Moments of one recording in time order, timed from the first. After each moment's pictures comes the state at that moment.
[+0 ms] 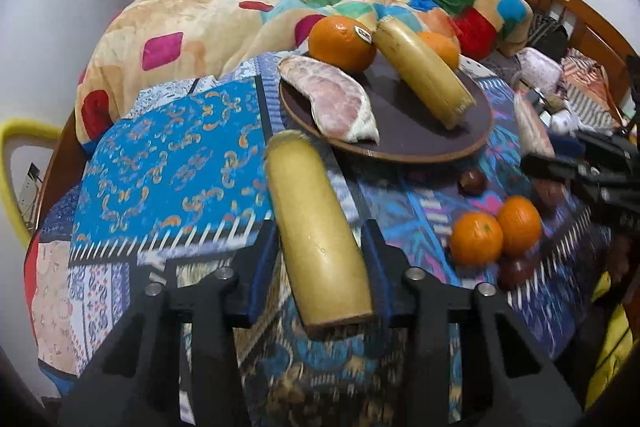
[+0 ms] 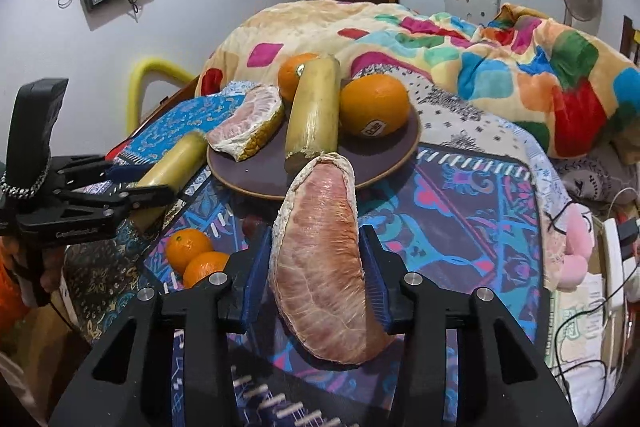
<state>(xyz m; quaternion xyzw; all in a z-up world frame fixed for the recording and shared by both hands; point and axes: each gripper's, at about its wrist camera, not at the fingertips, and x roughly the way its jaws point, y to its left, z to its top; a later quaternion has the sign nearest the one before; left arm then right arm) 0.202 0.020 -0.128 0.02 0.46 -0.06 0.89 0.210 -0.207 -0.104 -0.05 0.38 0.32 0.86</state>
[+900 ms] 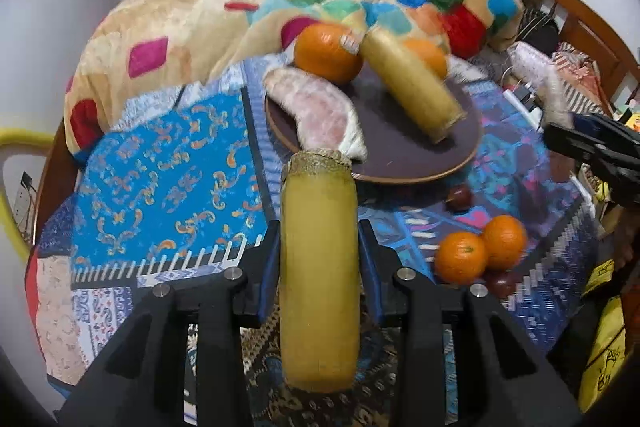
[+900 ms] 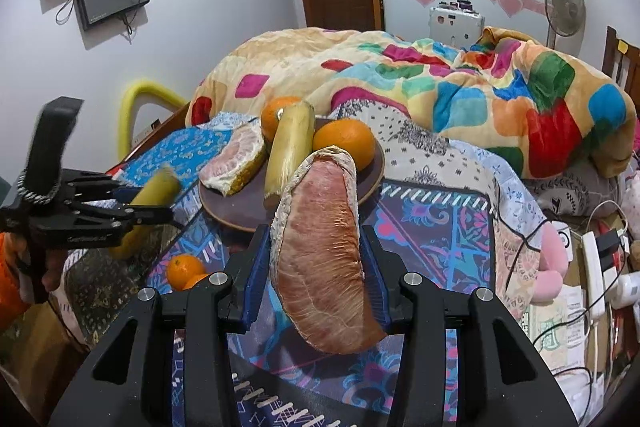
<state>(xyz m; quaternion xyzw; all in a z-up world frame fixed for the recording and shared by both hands) 0.218 0.015 -0.107 0.02 0.46 -0.08 0.89 0.217 -0.224 -0.075 -0.04 0.34 0.31 0.89</state>
